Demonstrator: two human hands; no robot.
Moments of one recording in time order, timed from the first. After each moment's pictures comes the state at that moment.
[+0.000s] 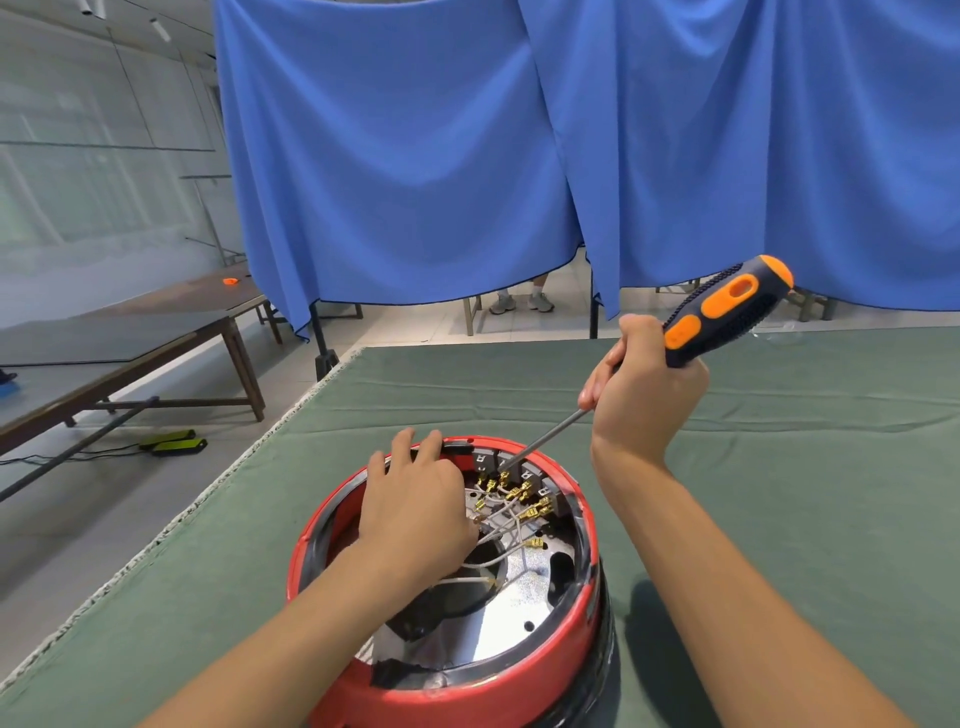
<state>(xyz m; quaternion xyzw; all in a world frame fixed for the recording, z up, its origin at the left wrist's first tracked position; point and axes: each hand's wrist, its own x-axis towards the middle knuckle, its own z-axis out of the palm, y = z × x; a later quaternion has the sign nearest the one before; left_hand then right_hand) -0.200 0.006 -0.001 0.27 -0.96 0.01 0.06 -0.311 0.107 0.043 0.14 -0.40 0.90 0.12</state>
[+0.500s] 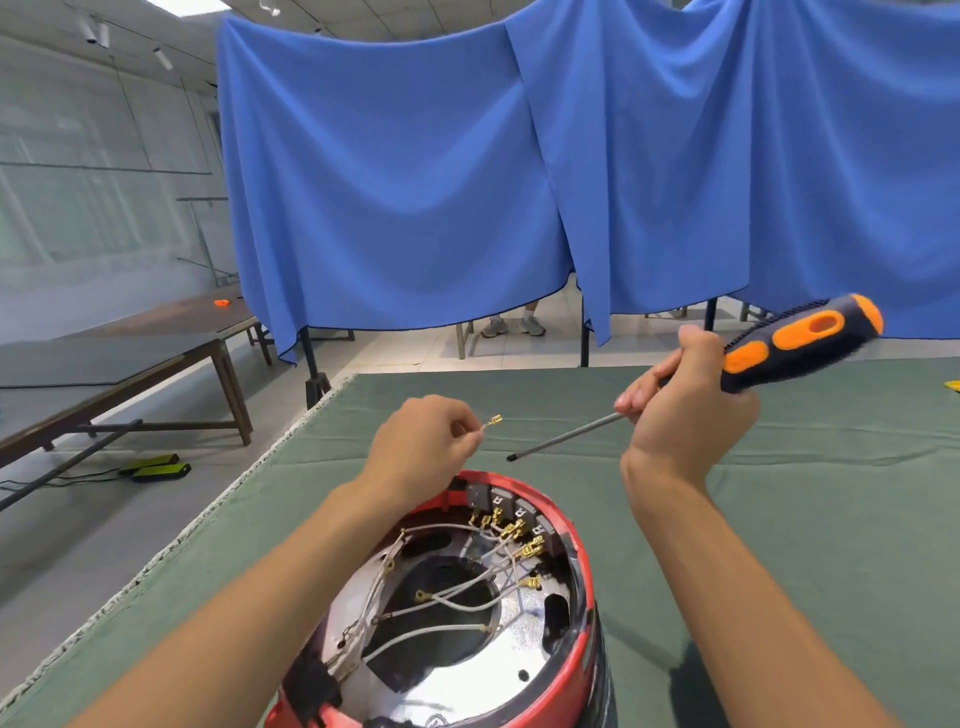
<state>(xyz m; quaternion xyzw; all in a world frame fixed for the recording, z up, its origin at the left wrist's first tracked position) -0.247 -0.032 0.037 0.16 -0.94 -0.18 0.24 -0.325 0.127 0.061 0.09 -0.36 0.91 0.17</state>
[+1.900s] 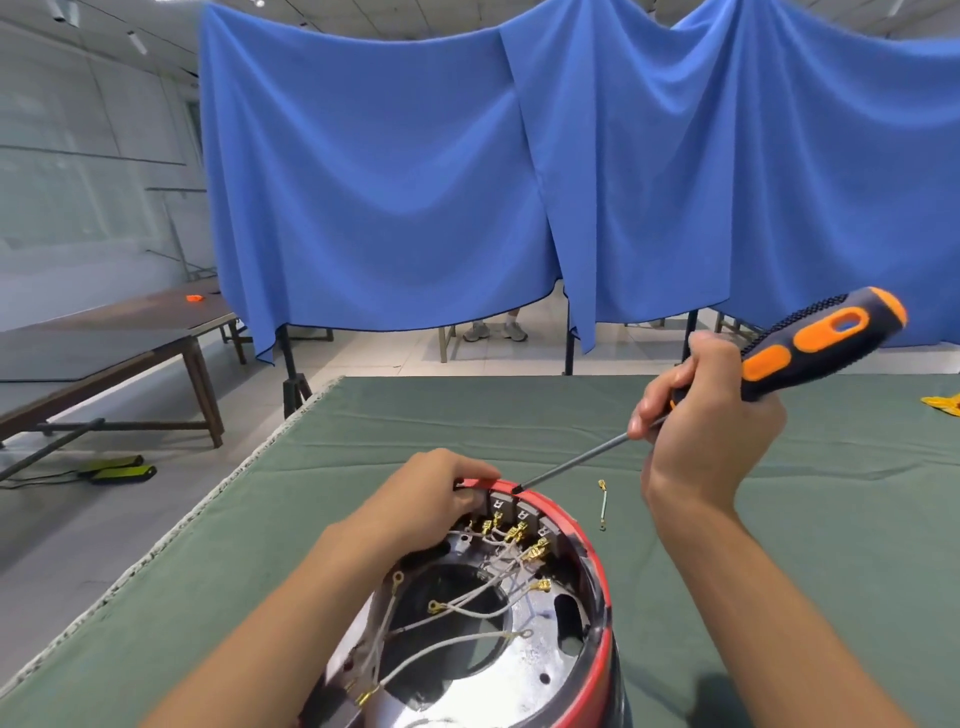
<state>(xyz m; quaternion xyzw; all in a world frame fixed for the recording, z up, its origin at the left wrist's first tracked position) -0.241 -0.042 0.015 0.13 -0.96 -0.22 0.07 -0.315 0.126 0.065 0.15 -0.39 0.89 0.18</state>
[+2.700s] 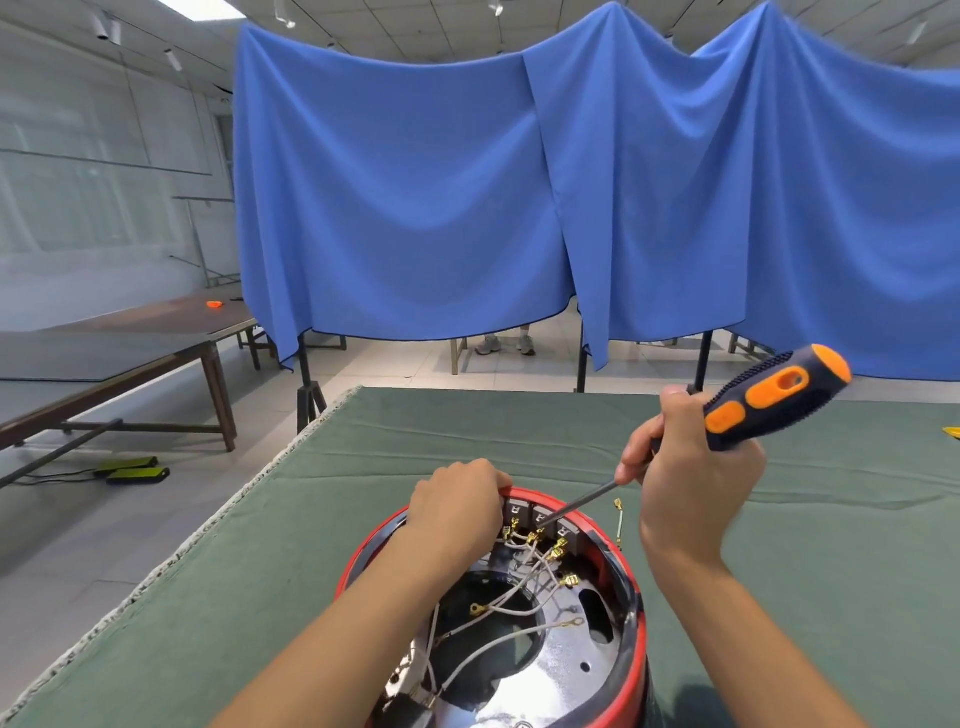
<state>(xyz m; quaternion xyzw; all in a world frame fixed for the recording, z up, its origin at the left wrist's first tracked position) -0.254 -0.025 0.013 0.23 -0.96 -0.10 0.08 -0.306 0.116 0.042 0.19 -0.46 0.84 0.20</state>
